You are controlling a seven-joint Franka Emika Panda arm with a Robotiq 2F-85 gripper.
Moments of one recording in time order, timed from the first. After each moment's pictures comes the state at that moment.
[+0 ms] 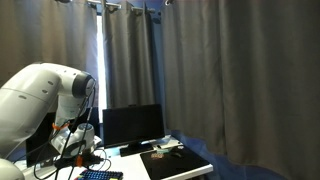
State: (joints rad) arm 0.48 0.55 0.55 -2.28 0.55 3.30 -0.84
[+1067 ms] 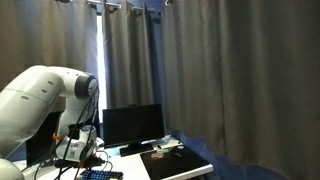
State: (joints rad) arm 0.48 0.58 0.43 -2.29 -0.04 3.30 -0.28
